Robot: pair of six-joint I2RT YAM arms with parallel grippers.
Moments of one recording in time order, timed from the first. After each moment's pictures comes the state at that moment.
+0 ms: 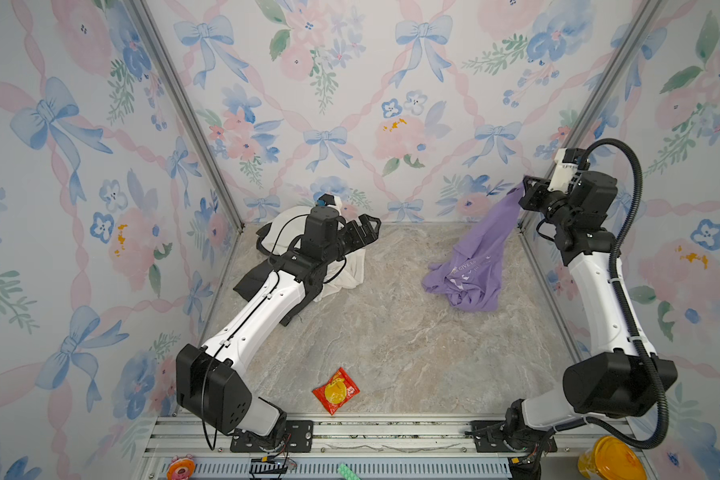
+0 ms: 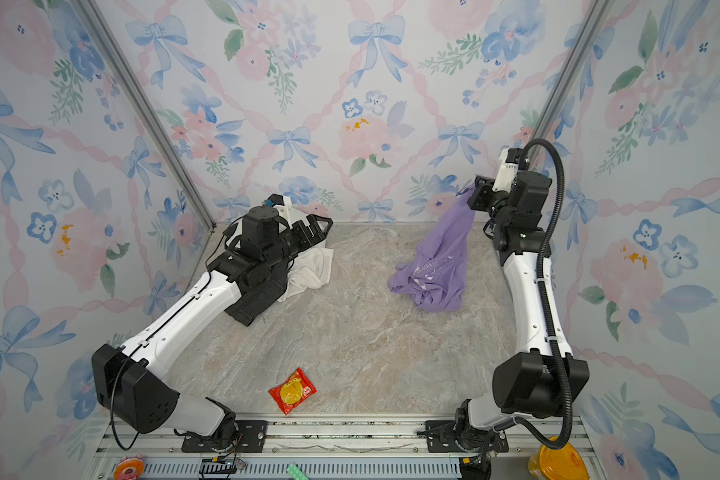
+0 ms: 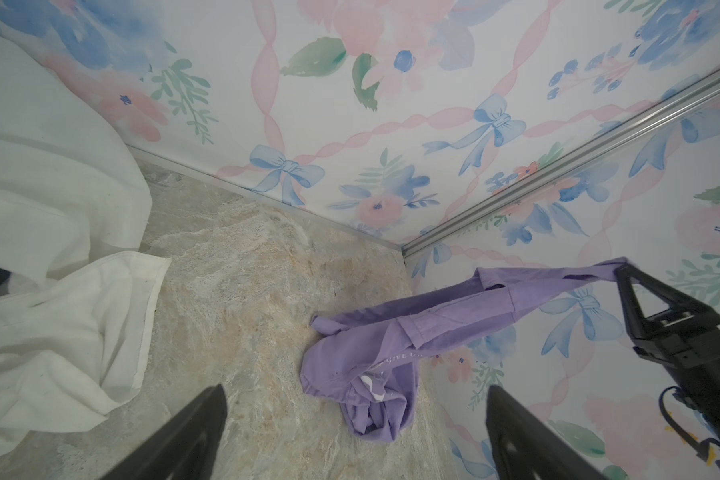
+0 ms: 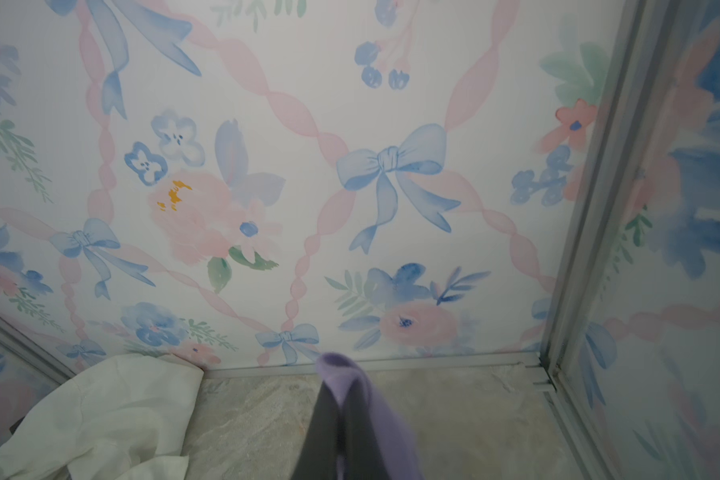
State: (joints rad) left arm -0.46 1.47 1.40 -0.26 0.12 -0.79; right arm -0.14 1.49 1.57 -0.26 -0.25 0.18
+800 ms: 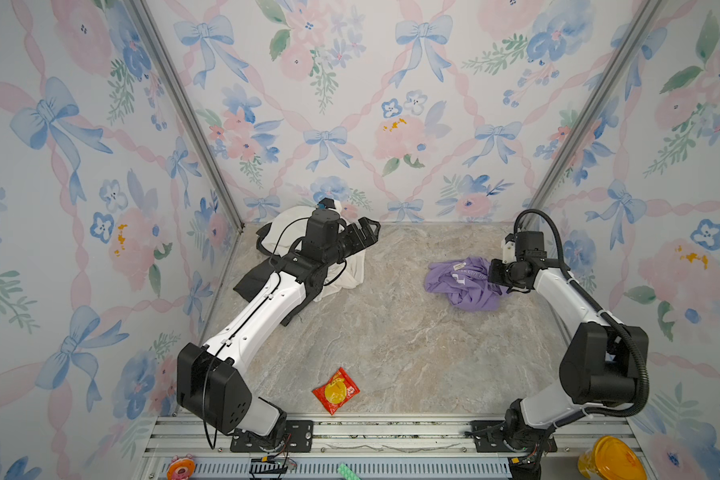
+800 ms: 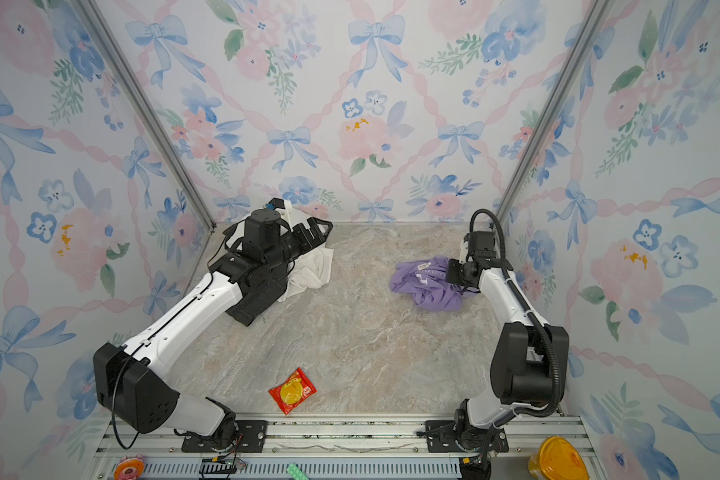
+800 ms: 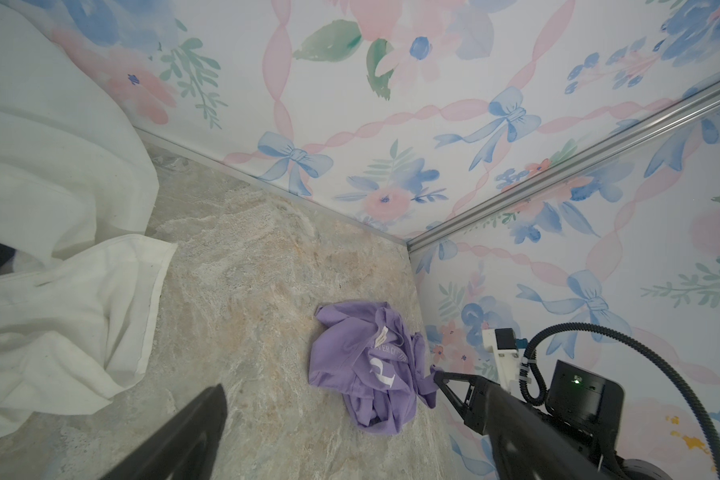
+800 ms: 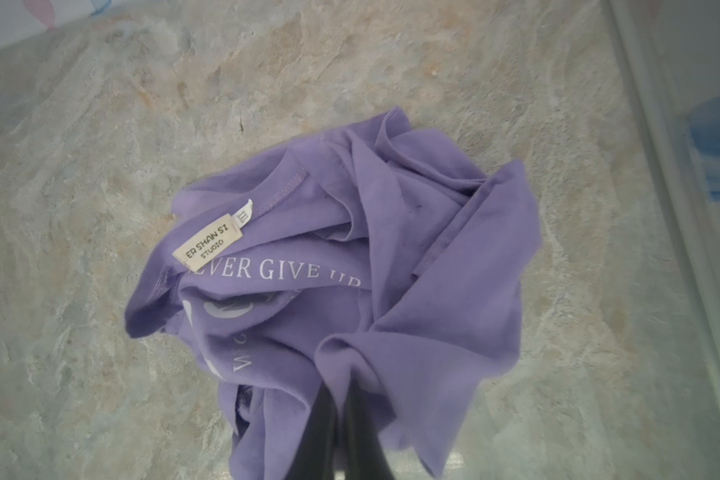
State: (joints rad) left arm -0.46 1.47 1.38 -0.26 0.12 -0.81; right arm -0.04 1.60 1.22 -0.61 -0.10 0.15
